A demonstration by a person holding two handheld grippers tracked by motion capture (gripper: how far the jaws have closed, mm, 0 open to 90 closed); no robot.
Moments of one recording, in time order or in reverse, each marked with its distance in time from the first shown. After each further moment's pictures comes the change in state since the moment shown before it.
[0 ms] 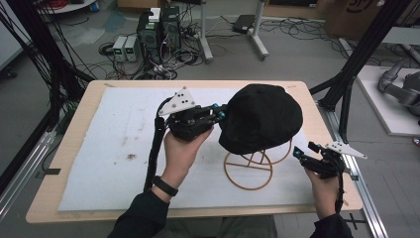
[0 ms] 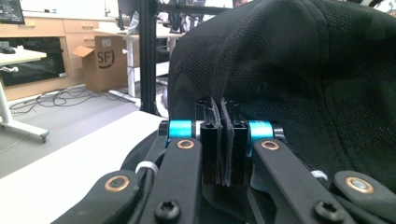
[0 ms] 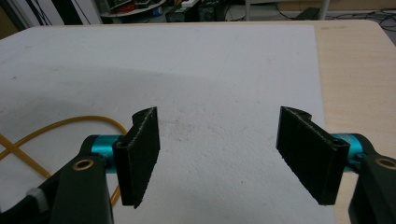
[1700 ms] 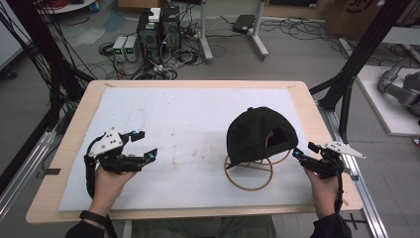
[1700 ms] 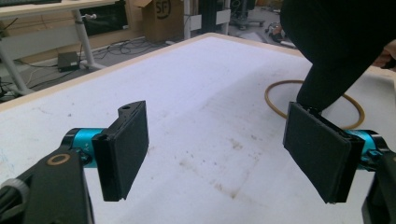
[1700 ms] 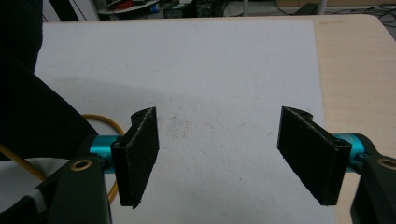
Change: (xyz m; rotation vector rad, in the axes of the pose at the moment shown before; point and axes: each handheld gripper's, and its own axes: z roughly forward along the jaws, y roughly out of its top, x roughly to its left) left arm 0.071 -0.124 -0.165 0.179 0.218 0.032; right arm -0.001 -0.002 0.002 0.013 -0.009 0.001
